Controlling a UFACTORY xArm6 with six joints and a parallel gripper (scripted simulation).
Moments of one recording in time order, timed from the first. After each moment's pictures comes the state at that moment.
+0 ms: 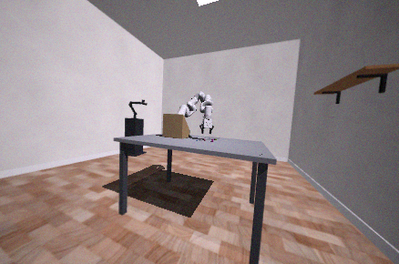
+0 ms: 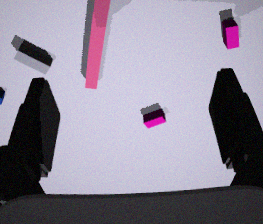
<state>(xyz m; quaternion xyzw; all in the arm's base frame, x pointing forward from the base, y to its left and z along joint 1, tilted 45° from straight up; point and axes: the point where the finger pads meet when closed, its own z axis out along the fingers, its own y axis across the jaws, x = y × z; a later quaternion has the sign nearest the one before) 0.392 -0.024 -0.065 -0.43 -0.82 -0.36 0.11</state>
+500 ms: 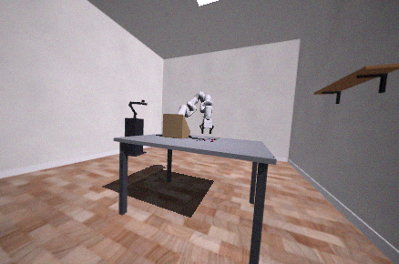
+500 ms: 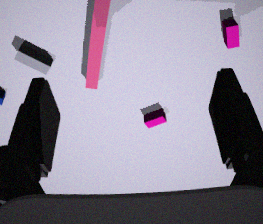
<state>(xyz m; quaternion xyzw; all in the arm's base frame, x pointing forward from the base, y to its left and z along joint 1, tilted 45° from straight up) 0.392 -0.024 -0.065 -0.43 -0.82 -0.36 0.11</state>
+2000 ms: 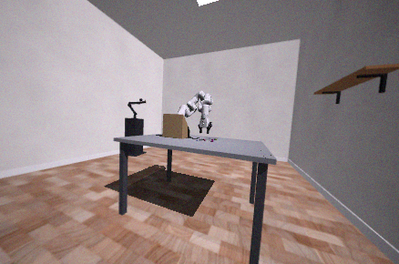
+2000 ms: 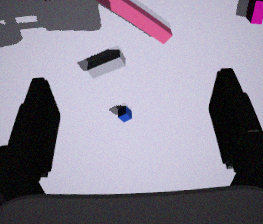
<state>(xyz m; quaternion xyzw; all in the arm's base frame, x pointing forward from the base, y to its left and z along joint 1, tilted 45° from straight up) 0.374 -0.055 -0.092 -0.80 -0.47 -0.25 0.28</state>
